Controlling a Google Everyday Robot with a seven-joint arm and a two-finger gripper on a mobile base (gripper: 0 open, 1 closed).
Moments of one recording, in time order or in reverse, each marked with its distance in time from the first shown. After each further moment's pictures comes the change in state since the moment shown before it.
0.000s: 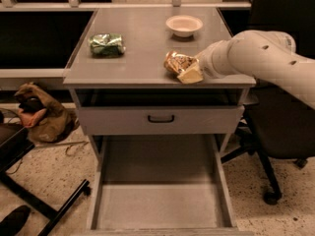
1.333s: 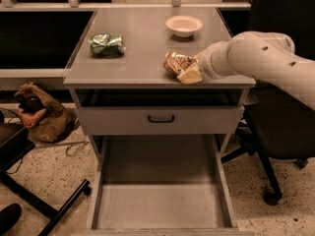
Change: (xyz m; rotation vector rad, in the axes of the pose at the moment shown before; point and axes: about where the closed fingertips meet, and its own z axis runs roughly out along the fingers) arm 0.003 -0.002 -0.002 0.007 -0.005 0.007
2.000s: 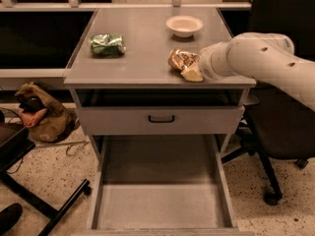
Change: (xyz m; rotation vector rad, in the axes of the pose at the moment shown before) arm 0.000 0.000 0.000 0.000 0.000 0.000
